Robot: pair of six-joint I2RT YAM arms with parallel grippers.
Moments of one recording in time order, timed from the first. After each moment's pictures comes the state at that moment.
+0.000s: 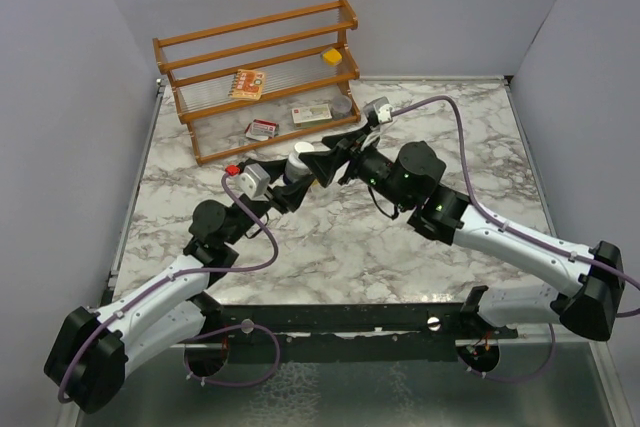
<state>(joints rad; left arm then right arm) -0.62 0.87 0.38 0.81 0.23 -0.09 0.96 1.23 1.05 0.29 0.09 0.30</state>
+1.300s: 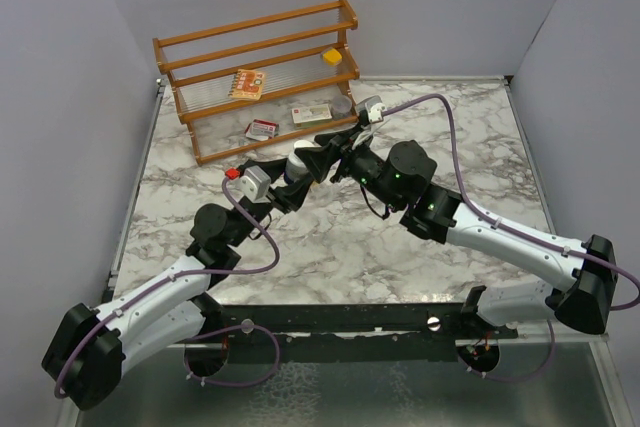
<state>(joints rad) -0.67 0.87 0.37 0.85 0.13 -0.06 1.00 1.28 1.09 0.29 0.17 0.27</state>
